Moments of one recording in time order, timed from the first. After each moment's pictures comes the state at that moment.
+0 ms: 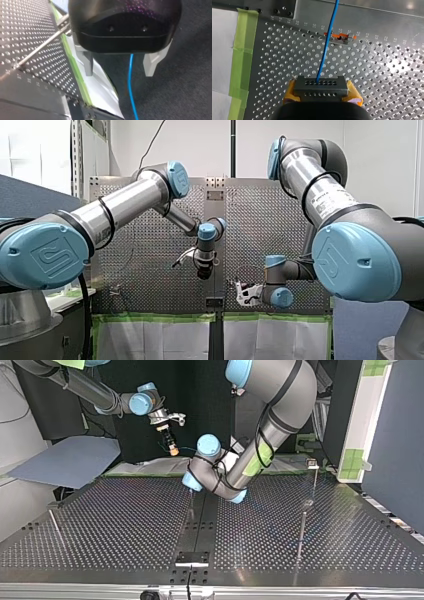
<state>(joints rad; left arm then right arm) -0.52 -2.59 -0.91 -3.88 -1.85 -1.61 2.01 -0.69 1.84 -1.02 1.29 1.38</state>
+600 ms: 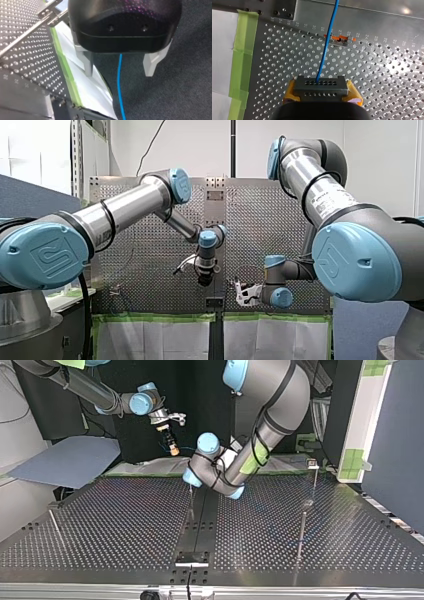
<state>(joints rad) -0.53 -2.65 -0.91 -3.85 -1.85 -1.61 2.01 -0.69 1.84 -1.02 1.29 1.38</state>
